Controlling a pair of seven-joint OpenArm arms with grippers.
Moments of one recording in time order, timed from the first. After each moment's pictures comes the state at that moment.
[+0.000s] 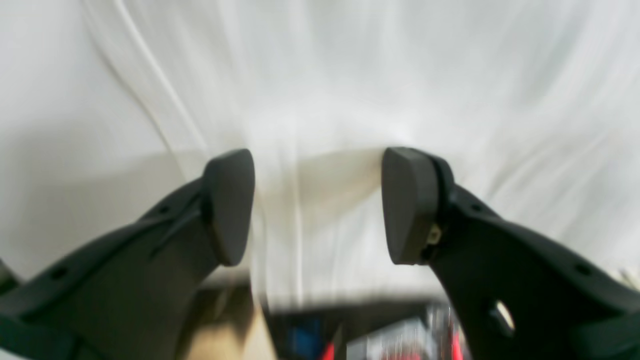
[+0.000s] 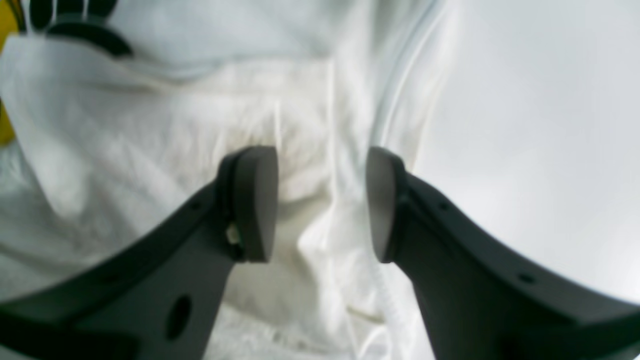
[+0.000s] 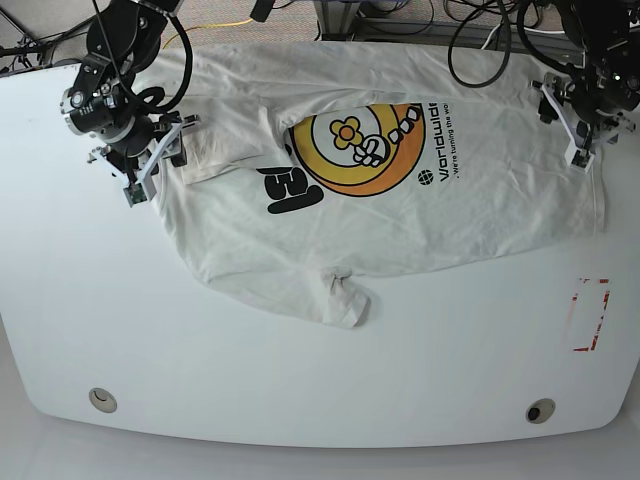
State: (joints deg) left arm 18.2 -15.3 -35.2 106.2 -15.9 -42.9 66.6; right arm -9.9 3.8 29.5 109.8 18.7 41.0 -70.6
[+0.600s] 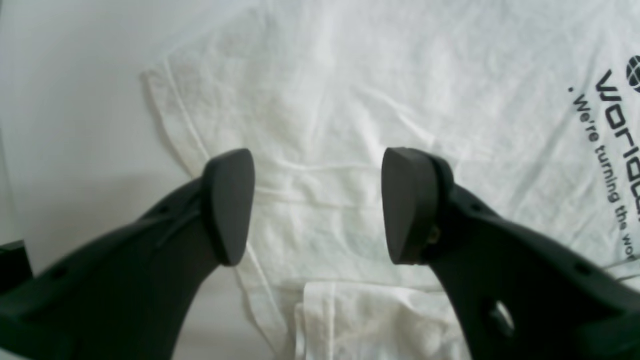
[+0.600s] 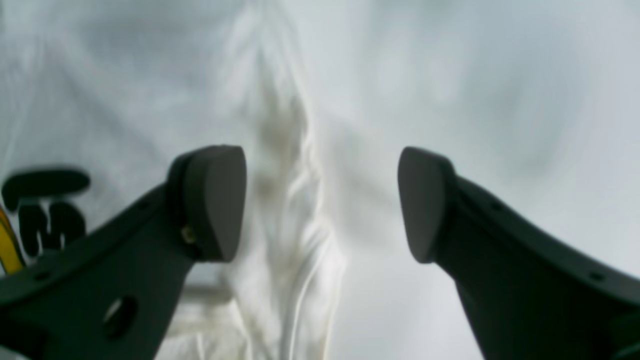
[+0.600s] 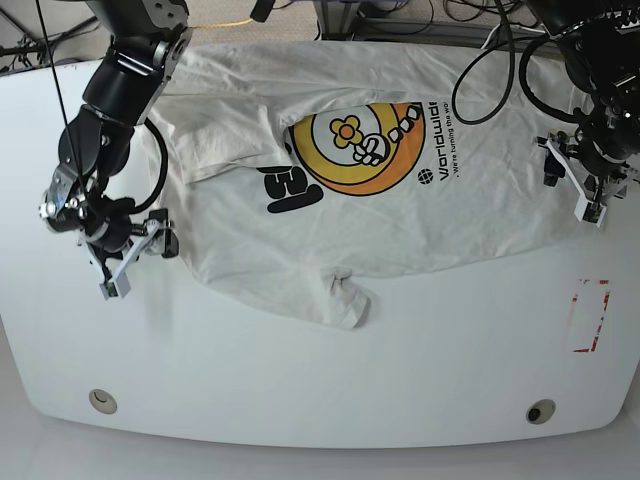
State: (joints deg) left arm 6.9 -15.1 -35.2 106.4 -16.7 -42.9 66.4; right arm 18.3 11.9 29.0 76.1 18.6 41.0 -65.2
